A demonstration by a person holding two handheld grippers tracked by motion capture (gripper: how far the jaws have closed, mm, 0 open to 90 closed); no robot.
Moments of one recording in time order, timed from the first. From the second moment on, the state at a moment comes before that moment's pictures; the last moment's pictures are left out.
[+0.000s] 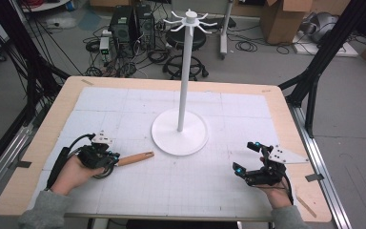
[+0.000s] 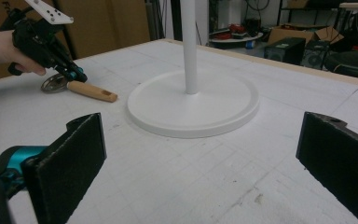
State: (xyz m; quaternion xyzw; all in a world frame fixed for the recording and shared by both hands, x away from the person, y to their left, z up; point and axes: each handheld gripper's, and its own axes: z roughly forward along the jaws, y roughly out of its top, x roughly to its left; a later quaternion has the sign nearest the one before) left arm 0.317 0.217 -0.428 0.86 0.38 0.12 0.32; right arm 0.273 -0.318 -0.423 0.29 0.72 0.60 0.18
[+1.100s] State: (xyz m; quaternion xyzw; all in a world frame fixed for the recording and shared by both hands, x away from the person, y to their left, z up) left arm 0.305 0.217 -0.394 0.84 0.29 0.15 0.44; right arm 0.274 -0.318 -0.423 0.29 0.72 0.61 0.18
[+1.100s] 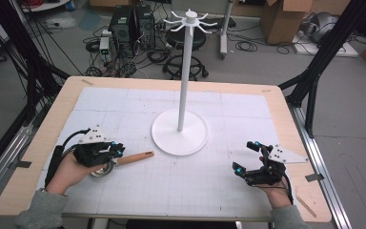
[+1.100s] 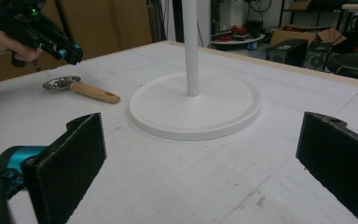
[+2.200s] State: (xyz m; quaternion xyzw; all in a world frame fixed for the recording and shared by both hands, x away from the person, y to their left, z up) left arm 0.308 0.206 -0.375 0.87 0.17 0.13 0.45; right arm 0.271 -0.313 -0.422 0.28 0.72 0.60 0.18
